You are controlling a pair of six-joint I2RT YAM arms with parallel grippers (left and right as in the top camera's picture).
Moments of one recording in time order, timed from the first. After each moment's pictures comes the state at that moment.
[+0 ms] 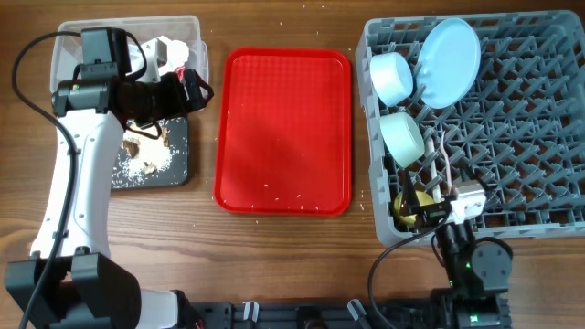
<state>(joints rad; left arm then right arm) 0.08 1.60 1.43 -0.93 0.42 -0.21 0.04 0.04 0.02 0.01 -0.12 -0.05</state>
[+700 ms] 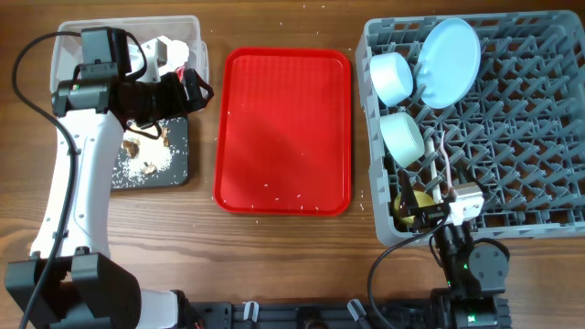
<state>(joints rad) 0.08 1.60 1.43 -0.93 0.42 -0.21 0.04 0.02 0.01 0.01 -0.12 -0.04</state>
